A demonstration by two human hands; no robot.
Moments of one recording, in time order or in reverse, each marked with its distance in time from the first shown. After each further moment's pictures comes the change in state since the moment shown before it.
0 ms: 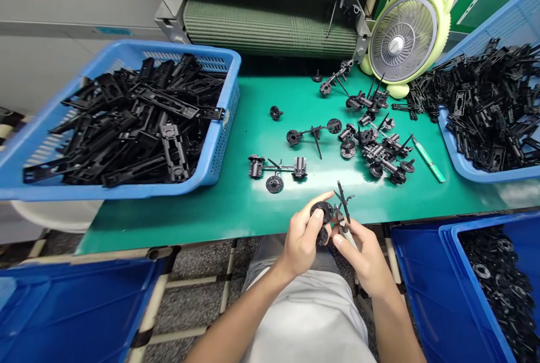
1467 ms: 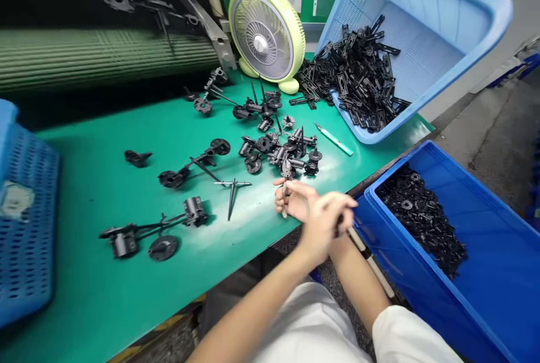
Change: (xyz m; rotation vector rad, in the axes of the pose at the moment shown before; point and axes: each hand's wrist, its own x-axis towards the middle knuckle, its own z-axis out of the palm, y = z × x) left_hand 0.039 0.017 0.157 -0.344 -0.551 -0.230; right_hand 0.082 0.023 -0.074 0.808 0.136 0.028
